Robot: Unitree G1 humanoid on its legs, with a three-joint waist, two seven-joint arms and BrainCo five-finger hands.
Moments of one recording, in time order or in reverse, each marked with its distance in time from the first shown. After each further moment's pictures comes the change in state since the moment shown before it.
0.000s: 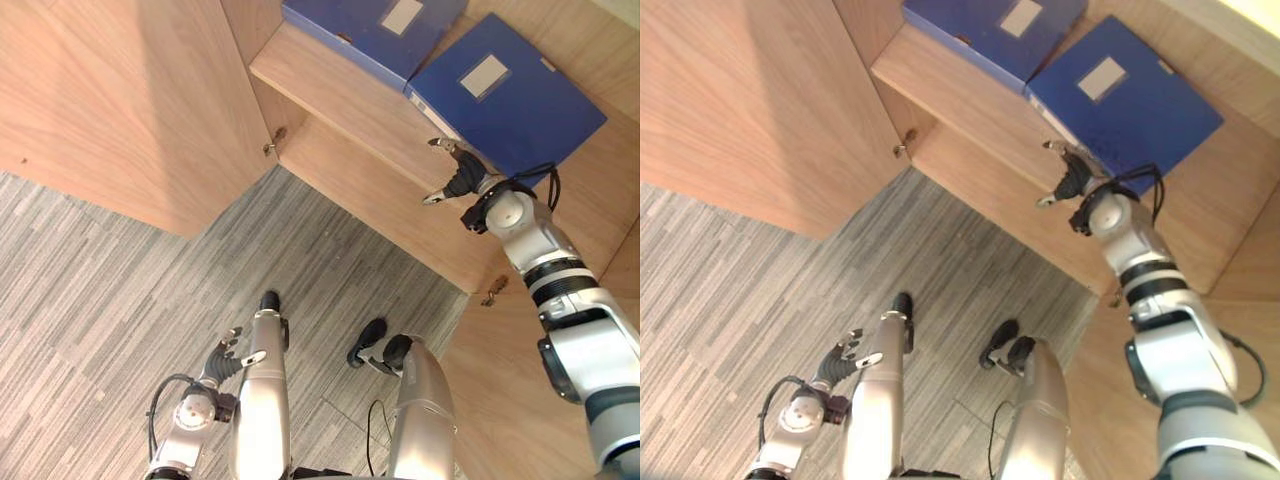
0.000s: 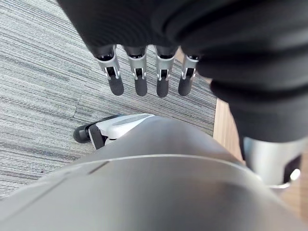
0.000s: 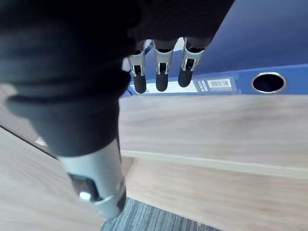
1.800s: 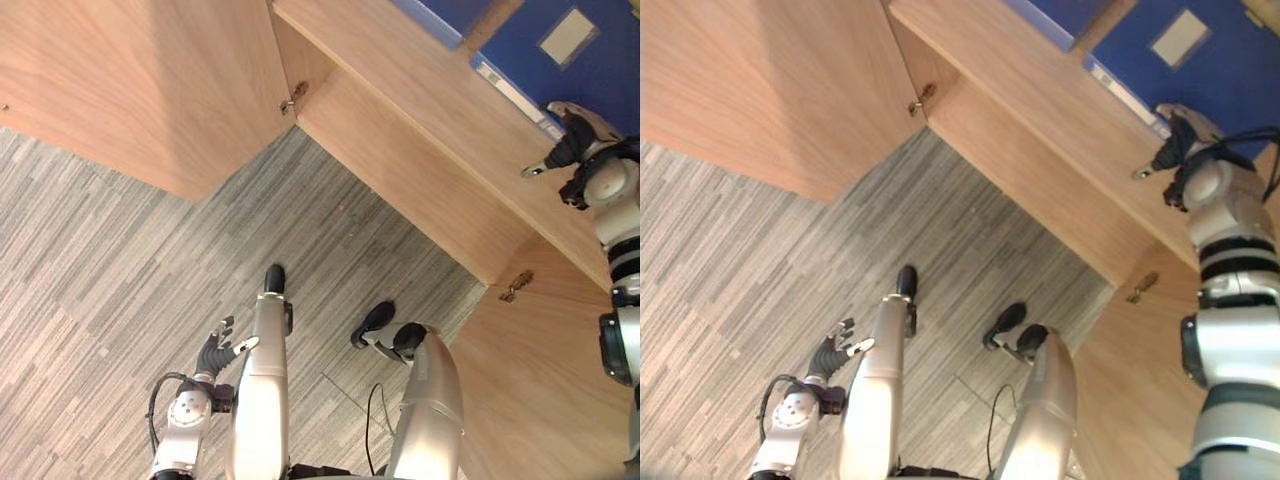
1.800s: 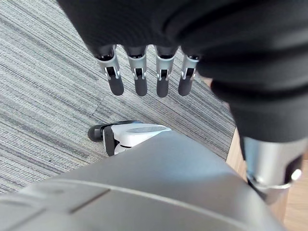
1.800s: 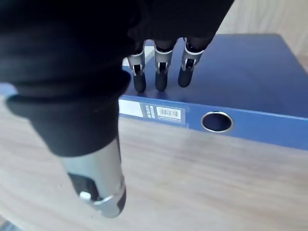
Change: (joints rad) left arm 0.021 -0.085 0.127 -0.122 -0.042 0.057 -0.038; right arm -0.062 -0.225 -0.164 0.140 -0.311 0.042 0.021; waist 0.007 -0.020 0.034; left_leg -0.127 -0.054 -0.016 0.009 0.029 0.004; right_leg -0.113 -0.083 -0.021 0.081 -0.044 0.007
